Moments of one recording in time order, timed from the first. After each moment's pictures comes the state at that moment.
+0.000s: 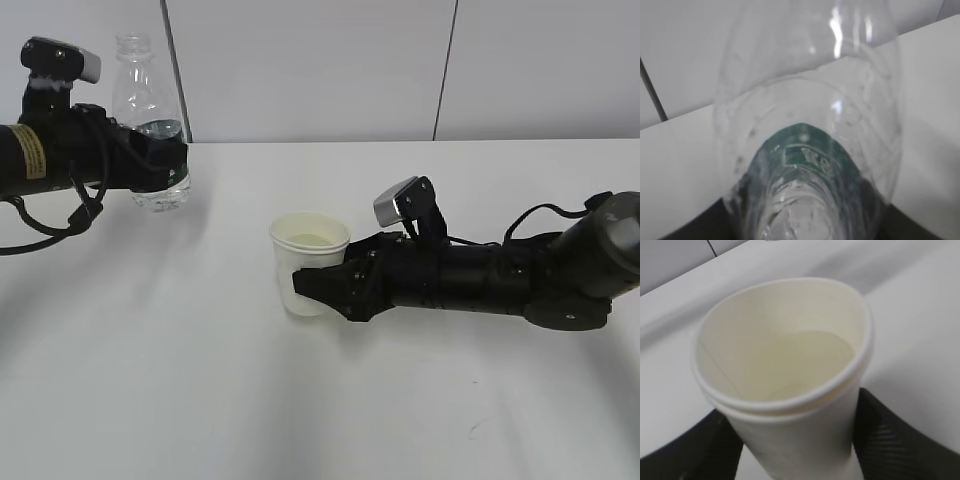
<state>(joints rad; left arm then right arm) -0.11 1.79 -0.93 0.99 -0.59 -0.70 0.25 2.15 -0.94 -0.99 -0.98 0.64</state>
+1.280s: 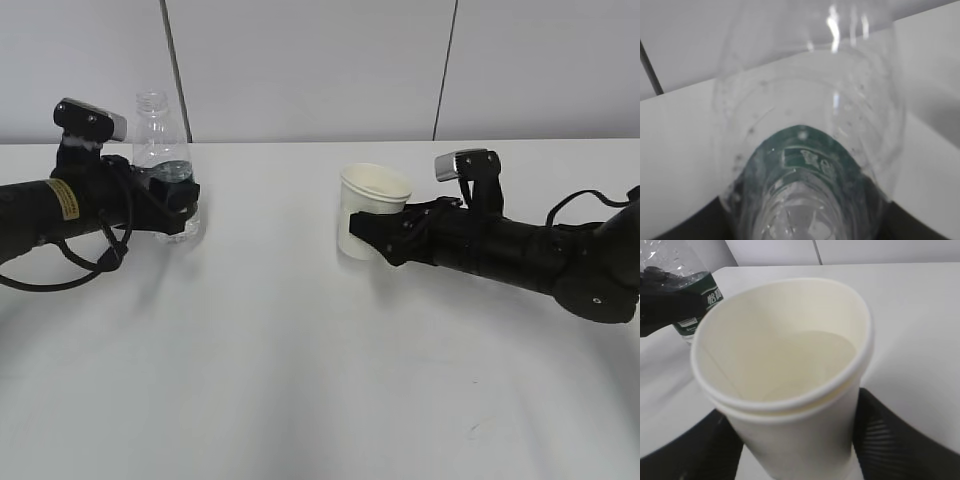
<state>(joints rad) -0.11 2.01 -0.94 0.75 -0.73 -0.40 0.14 2.15 -0.94 -0.78 -0.98 0.63</state>
